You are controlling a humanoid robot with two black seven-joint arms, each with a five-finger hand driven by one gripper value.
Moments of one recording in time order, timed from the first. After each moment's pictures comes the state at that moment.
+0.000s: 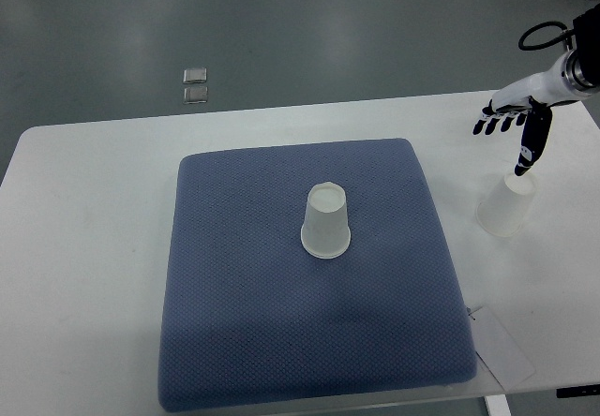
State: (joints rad) left arm -0.02 0.00 -0.06 -0.14 -0.04 0.06 -0.01; right arm 1.71 -0.73 -0.57 1.27 -0.78 0.46 -0.23
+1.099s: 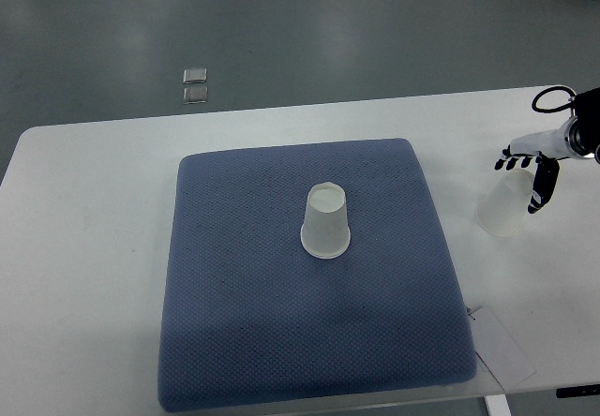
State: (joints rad) left arm -0.02 0.00 -0.06 -0.14 -0.04 0.06 -0.01; right arm 1.46 -0.71 -0.56 1.19 -0.90 0.24 -0.23
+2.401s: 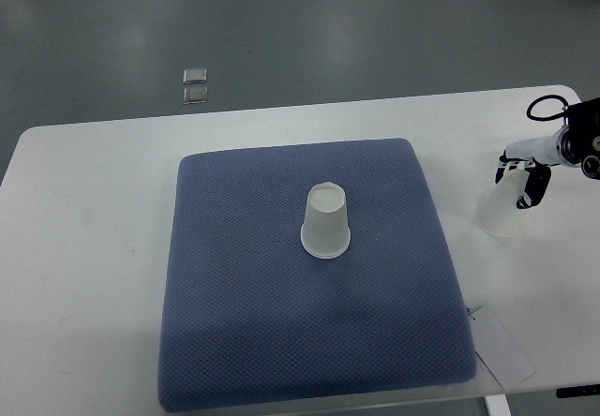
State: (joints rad) left arm -0.02 0.00 -0.06 -0.14 -0.04 0.06 -0.01; right arm 1.40 -0.67 -0.56 1.14 -0.90 0.18 -0.23
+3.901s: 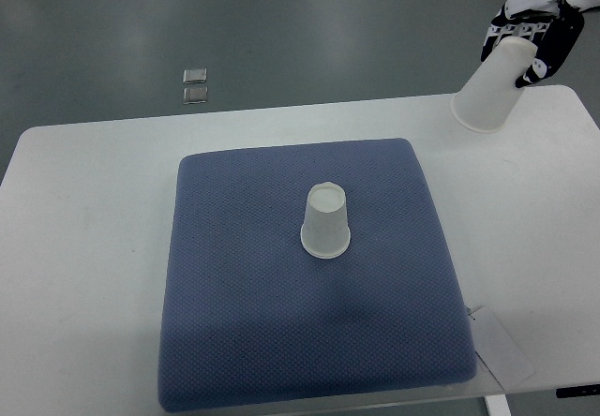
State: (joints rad) left arm -0.02 0.00 -0.06 -0.14 -0.04 0.06 -0.01; right arm 1.97 -0.85 -0.46 1.33 -0.78 0.58 -0.23
